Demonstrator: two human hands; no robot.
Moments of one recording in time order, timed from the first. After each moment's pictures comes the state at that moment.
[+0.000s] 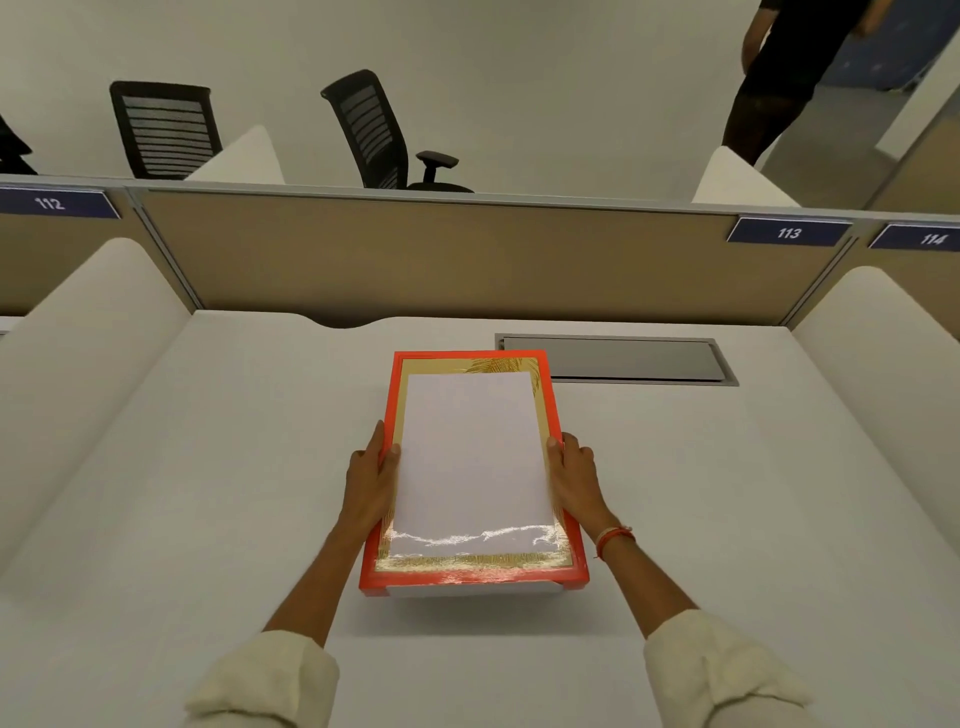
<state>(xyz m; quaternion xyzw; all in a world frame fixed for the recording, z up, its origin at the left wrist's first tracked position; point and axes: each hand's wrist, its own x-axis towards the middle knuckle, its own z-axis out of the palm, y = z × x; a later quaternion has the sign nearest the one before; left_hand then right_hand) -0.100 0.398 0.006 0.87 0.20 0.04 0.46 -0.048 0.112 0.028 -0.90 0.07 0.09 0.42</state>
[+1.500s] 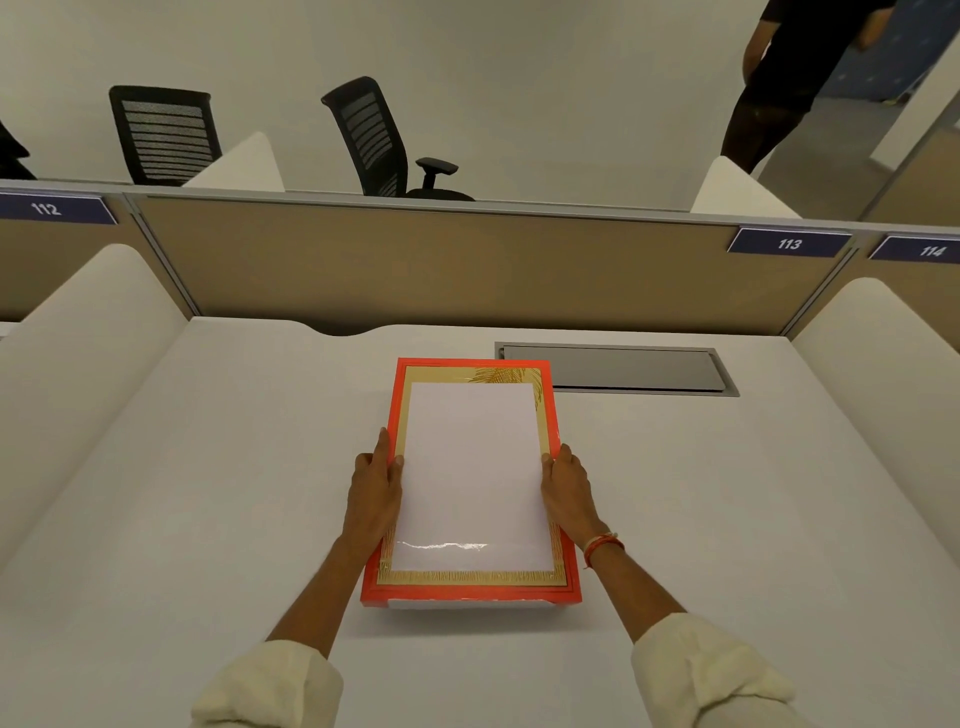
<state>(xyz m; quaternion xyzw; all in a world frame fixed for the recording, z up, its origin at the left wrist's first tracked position) -0.096 0.388 0.005 0.91 0.18 0.04 0.37 -0.038 0.125 0.010 -0.94 0.05 0.05 0.34</state>
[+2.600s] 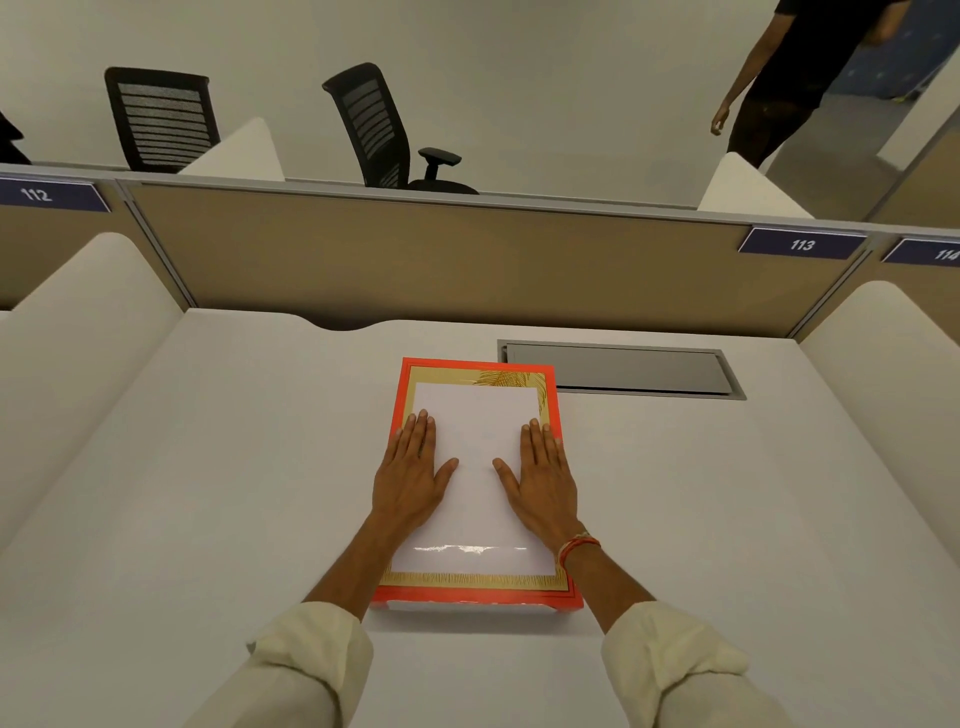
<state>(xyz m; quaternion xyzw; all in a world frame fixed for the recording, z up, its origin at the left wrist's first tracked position) -0.059 0.363 -0.013 0.99 0.03 0.03 0.13 -0.033 0.152 -0.004 -0.98 -0.10 0.00 0.15</state>
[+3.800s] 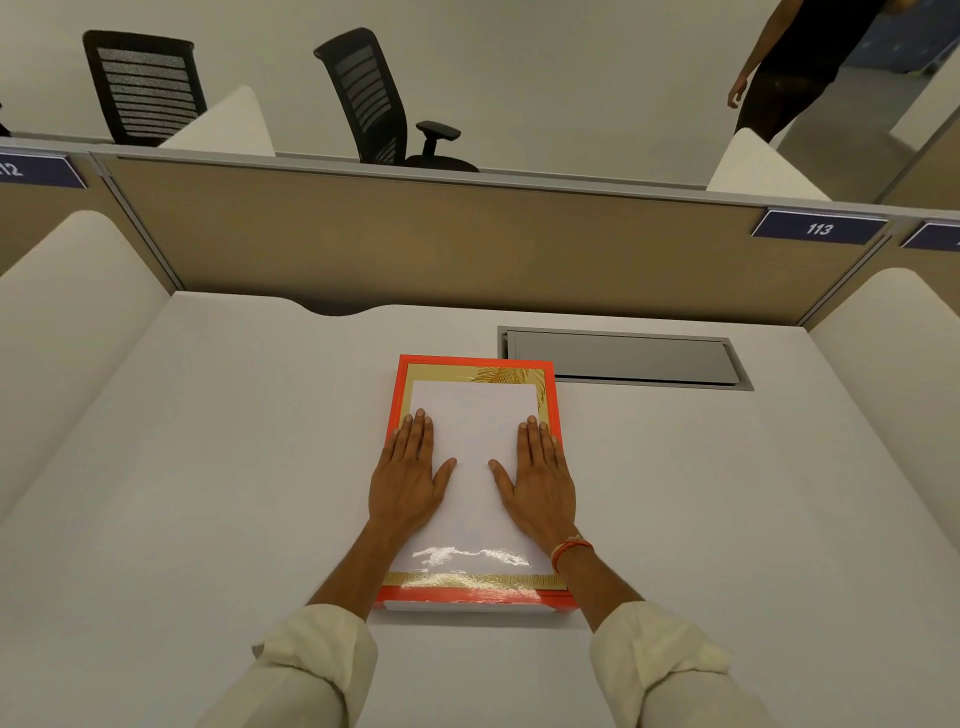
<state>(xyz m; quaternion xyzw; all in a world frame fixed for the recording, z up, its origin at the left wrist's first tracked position) -0.060 0.359 -0.030 0.99 0.04 0.03 0.10 -0.034 0.157 -0.022 -0.99 -0.09 -0.02 0.11</state>
